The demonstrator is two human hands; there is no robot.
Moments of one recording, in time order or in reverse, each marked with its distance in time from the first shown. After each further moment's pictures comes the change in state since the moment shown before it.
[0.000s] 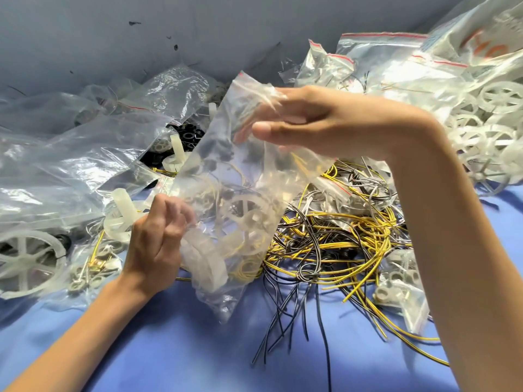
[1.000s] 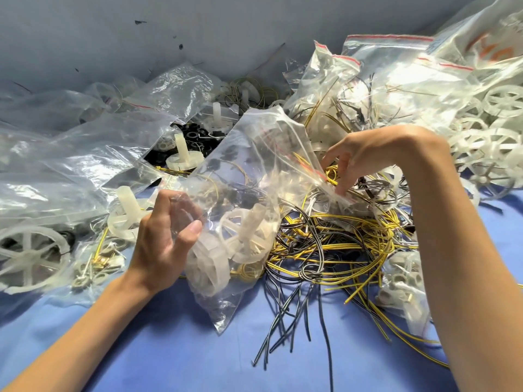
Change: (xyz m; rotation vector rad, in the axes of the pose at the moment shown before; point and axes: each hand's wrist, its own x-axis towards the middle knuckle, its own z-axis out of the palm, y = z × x) left_hand 0.003 0.007 0.001 -0.113 -0.038 0.006; right_hand 0.001 0.111 -0.018 -0.525 -0.434 0.660
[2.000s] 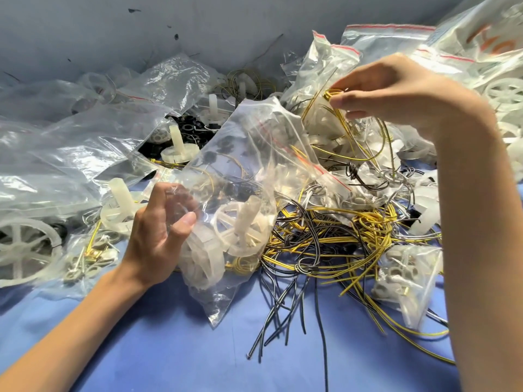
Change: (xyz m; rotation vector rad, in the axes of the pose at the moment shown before) left_hand 0.000 0.003 0.003 0.014 -0.034 0.024; right_hand -0.027 0.005 -0.017 0.721 0.606 -0.246
